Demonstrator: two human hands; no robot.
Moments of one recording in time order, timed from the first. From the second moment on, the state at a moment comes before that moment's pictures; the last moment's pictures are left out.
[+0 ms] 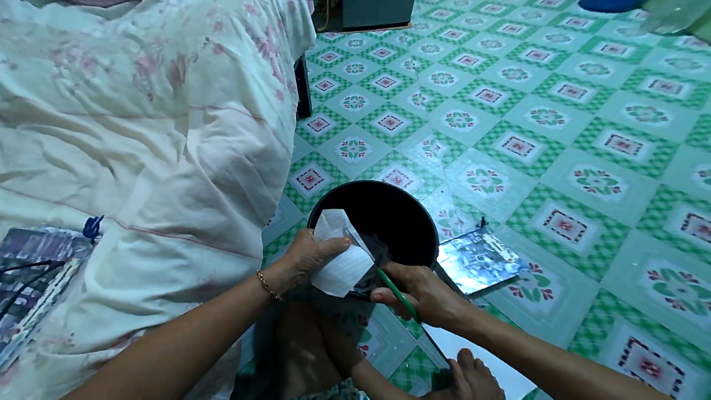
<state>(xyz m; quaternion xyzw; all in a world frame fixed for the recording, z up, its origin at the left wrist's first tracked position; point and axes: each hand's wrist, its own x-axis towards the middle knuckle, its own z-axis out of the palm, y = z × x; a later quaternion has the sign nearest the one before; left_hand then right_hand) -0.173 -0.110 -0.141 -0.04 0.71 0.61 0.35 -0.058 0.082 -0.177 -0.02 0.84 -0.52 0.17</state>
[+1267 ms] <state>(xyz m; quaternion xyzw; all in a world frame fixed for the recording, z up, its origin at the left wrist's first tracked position) -0.182 -0.116 -0.144 -0.01 0.75 0.58 0.32 -0.058 0.097 -0.168 0.02 0.74 -0.60 0.30</state>
